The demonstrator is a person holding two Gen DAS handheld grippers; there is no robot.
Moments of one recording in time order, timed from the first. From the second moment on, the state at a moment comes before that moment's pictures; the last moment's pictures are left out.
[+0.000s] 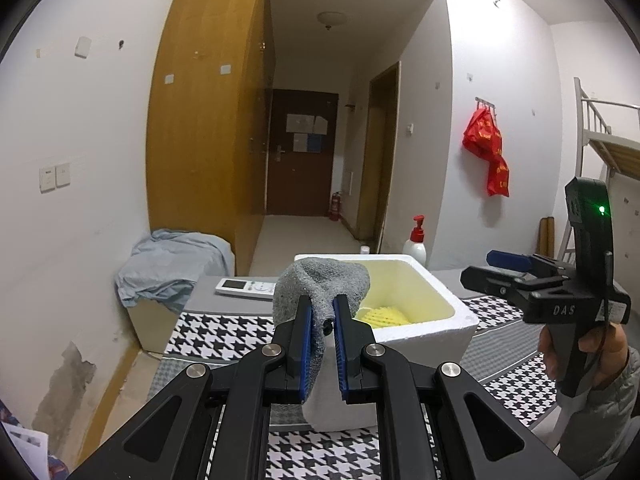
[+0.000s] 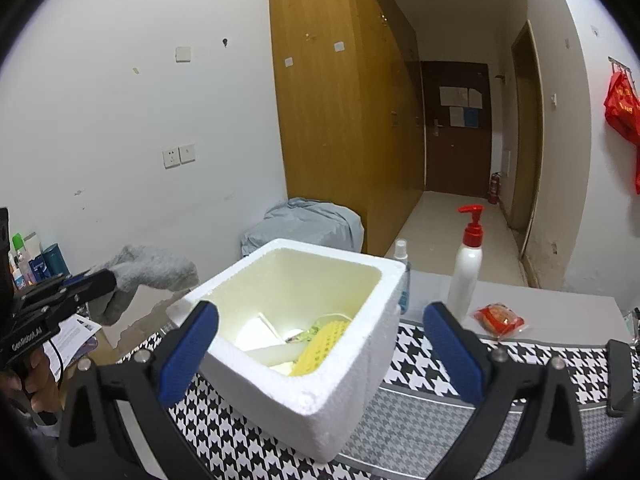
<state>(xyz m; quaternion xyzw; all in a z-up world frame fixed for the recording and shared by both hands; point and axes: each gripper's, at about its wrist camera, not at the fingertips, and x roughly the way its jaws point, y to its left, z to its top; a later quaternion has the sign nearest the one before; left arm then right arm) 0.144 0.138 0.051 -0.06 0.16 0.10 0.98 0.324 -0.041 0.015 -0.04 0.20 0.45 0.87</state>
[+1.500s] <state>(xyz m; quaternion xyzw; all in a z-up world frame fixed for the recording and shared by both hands) 0.223 0.119 0.061 -0.05 0.20 0.01 0.98 0.302 -0.125 -0.005 -0.03 0.21 0.35 0.91</state>
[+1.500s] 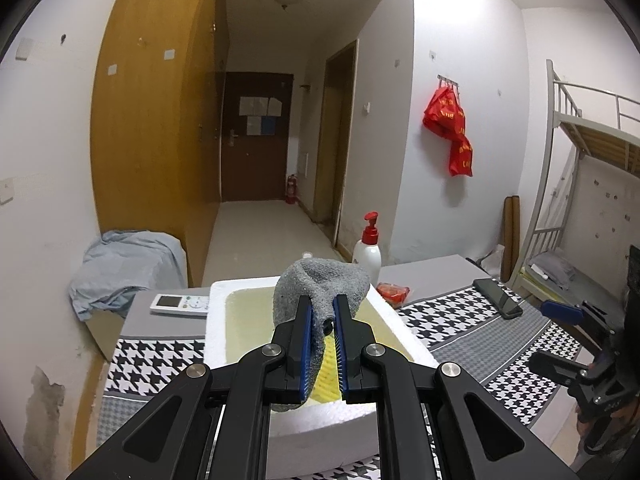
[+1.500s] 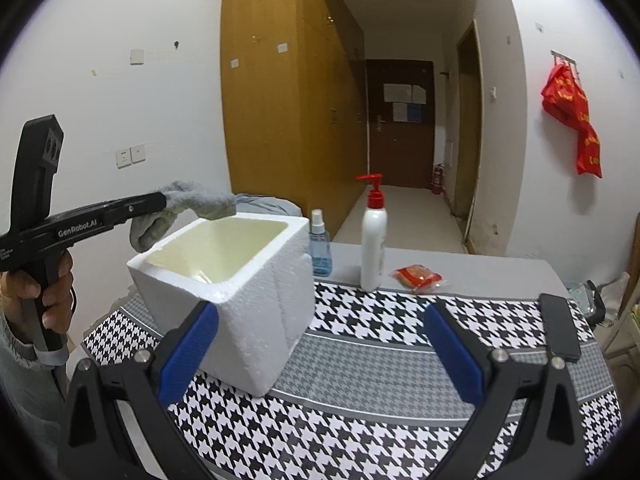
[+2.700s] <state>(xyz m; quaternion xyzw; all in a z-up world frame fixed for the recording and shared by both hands) 0.264 0.109 0.056 -0.04 0.21 0.05 0.98 0.300 -0.188 -0.020 0.00 0.22 0.27 0.94</state>
